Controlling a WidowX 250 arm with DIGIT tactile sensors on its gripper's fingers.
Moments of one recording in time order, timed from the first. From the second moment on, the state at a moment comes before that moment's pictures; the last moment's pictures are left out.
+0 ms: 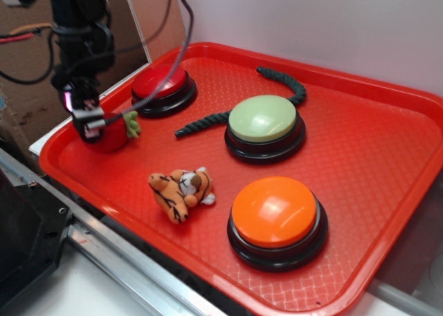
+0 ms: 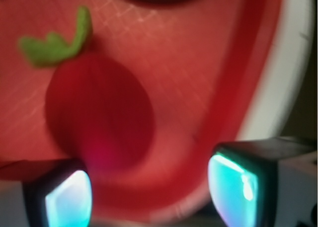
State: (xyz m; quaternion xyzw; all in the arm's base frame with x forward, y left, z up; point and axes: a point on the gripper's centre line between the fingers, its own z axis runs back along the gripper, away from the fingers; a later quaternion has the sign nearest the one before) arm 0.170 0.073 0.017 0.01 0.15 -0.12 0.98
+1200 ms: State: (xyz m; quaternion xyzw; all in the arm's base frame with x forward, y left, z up) arm 0.145 0.032 0.157 -0.03 -0.02 0.06 1.00
